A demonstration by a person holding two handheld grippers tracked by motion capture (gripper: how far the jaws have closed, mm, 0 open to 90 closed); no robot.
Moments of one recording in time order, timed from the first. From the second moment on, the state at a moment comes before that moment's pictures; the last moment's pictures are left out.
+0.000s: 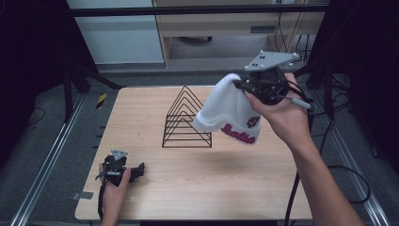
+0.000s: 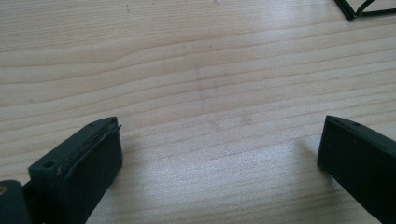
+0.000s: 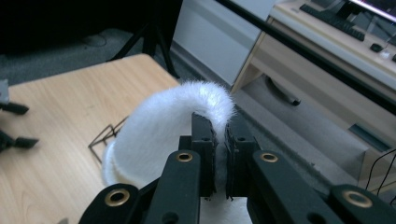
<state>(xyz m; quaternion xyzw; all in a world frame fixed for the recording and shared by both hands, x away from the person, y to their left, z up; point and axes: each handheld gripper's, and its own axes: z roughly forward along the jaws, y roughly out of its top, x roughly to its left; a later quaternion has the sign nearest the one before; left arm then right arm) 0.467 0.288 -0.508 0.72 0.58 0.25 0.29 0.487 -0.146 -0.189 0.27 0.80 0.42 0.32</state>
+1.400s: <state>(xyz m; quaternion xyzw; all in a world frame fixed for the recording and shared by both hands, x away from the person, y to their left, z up) 0.467 0.288 -0.509 0.72 0.58 0.25 0.30 0.519 -0.105 -0.158 0.28 0.73 0.50 0.36</state>
